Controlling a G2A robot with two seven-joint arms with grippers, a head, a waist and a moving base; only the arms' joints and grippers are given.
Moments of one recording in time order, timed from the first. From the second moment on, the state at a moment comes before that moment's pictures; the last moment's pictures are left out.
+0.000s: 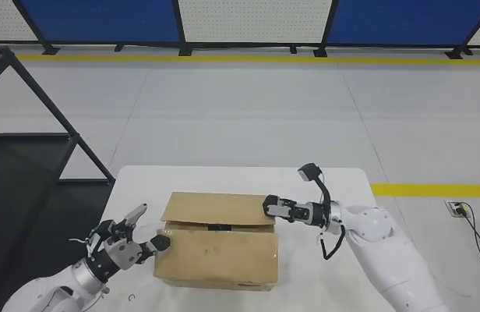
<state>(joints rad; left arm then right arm) 1.36 -0.98 -1.66 -1.85 -0.90 0.35 -0.60 -0.58 -1.22 1.06 -1.08 0.37 -0.61 1.11</state>
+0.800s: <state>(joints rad) 1.32 -0.99 -1.63 -1.83 -0.90 0.35 -0.51 -0.55 -1.22 1.05 -1.05 0.47 -0.40 1.22</state>
